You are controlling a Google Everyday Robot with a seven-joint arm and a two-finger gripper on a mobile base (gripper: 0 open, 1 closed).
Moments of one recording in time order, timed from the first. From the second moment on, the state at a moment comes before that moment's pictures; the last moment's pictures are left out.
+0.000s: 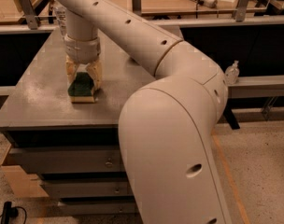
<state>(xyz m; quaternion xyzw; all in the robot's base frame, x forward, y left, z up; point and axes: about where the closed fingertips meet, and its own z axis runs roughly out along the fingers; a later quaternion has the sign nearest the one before) 0.637 0.177 0.835 -0.99 0.08 0.04 0.09</state>
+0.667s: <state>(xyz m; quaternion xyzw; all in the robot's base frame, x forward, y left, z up) 0.638 0.175 0.836 -0.99 0.08 0.04 0.09</state>
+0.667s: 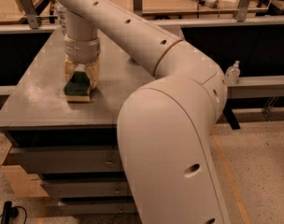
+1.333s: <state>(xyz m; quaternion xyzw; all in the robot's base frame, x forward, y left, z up) 0.642 0.165 0.840 -0.99 0.10 0.03 0.08</state>
